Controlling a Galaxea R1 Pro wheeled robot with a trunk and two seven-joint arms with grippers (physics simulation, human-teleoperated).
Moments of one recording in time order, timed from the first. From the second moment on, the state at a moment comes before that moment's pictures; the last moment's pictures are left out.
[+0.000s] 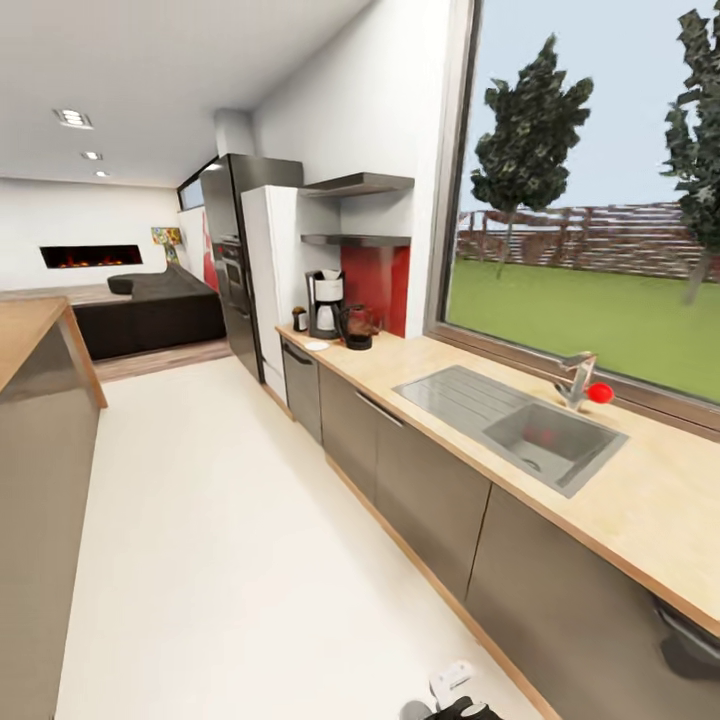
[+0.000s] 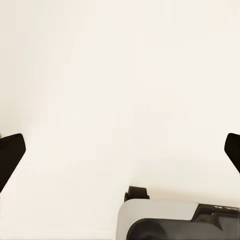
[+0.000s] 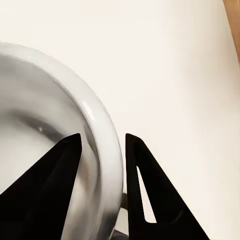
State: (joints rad) left arm -0.20 0.09 0.70 -0.12 -0.54 -0.32 -0.13; right arm -0.53 0.12 0.83 -0.03 -0.52 0.08 0.02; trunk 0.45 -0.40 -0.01
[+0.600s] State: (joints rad) left arm -0.20 0.09 0.70 -0.12 -0.54 -0.32 -0.13; right arm -0.53 0.12 0.83 -0.03 -0.52 0.08 0.02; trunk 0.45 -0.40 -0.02
